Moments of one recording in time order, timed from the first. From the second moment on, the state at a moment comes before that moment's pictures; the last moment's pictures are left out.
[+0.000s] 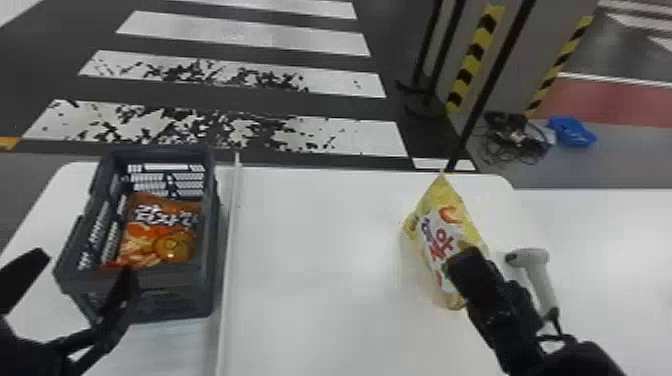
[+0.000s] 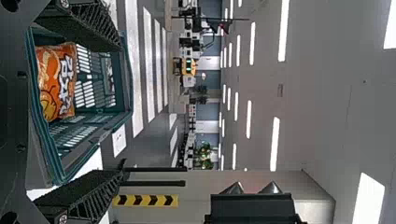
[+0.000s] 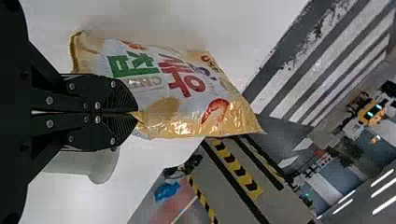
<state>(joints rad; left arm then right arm) 0.67 0.35 0.00 -2.02 0.28 -0.33 -0.08 0.38 -0.30 0.19 -2.18 0.57 0.95 -0.01</state>
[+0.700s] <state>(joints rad) 0.66 0.36 0.00 -2.00 0.29 -0.34 -0.08 0.38 -0.34 0.55 -2.11 0.69 1.00 -0.05</state>
